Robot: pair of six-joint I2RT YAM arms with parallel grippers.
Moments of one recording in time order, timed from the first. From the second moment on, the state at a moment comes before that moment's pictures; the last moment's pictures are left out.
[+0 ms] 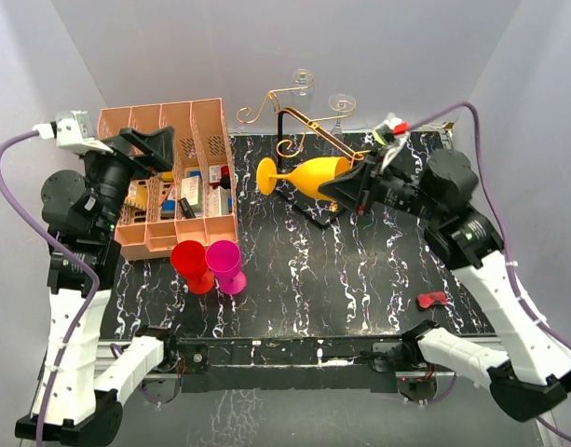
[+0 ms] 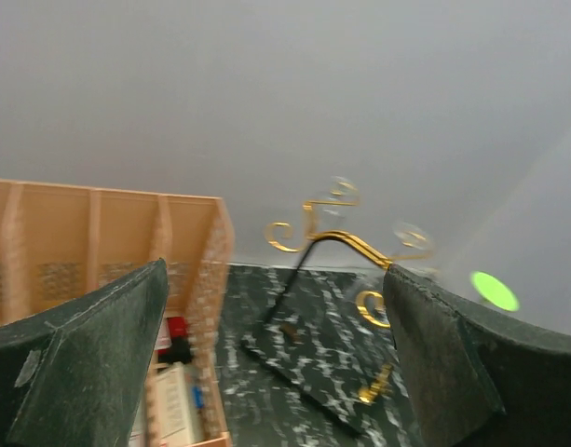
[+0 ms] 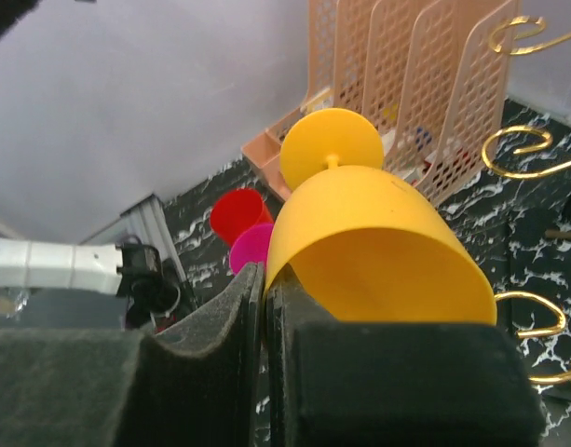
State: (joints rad) left arm -0.13 0.88 1.34 -0.26 0.08 -0.39; right arm 0.49 0.95 1.27 -0.26 -0.57 0.34
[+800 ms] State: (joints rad) left arm -0.22 0.62 0.84 0.00 -0.52 -0.08; right arm 1.02 1.45 1.67 -1.06 -0.12 0.16
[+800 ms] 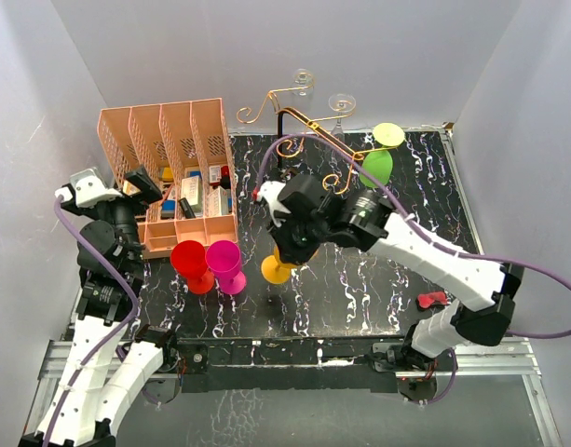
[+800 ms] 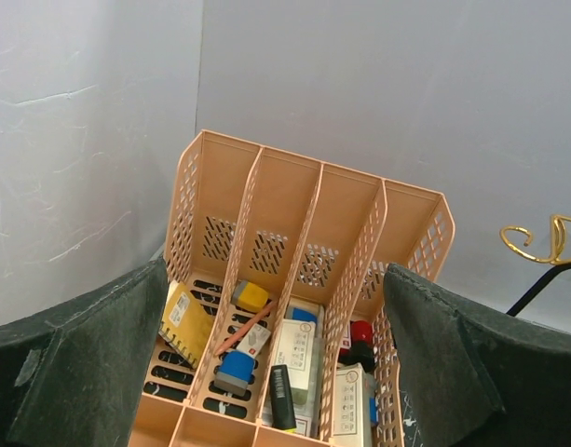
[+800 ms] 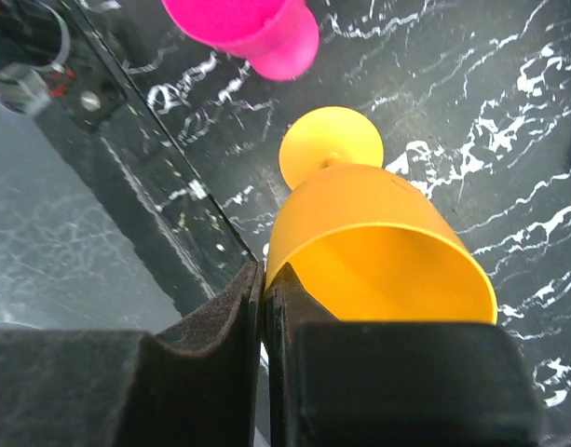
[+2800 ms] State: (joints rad) left arm -0.27 0.53 0.77 0.06 -0.64 -0.07; right arm 1.23 1.85 1.71 -0.96 0.12 -0.20
